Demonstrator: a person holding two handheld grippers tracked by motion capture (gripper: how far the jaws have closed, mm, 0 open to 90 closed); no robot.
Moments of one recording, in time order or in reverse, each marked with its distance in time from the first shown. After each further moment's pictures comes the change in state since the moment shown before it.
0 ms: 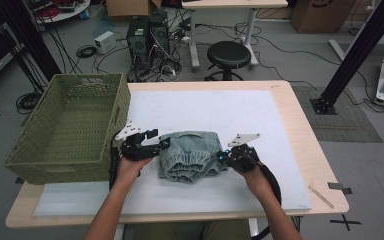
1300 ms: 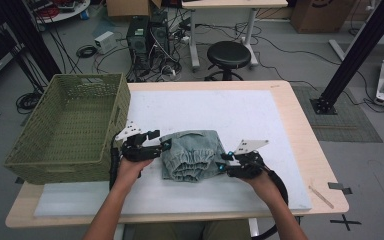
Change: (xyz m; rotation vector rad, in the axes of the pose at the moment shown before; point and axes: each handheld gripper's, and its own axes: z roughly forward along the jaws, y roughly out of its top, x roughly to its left) left arm -0.008 0.003 0.000 0.000 -0.043 -0.001; right arm 0.002 -0.014 -0.017 -0.102 0.115 -0.049
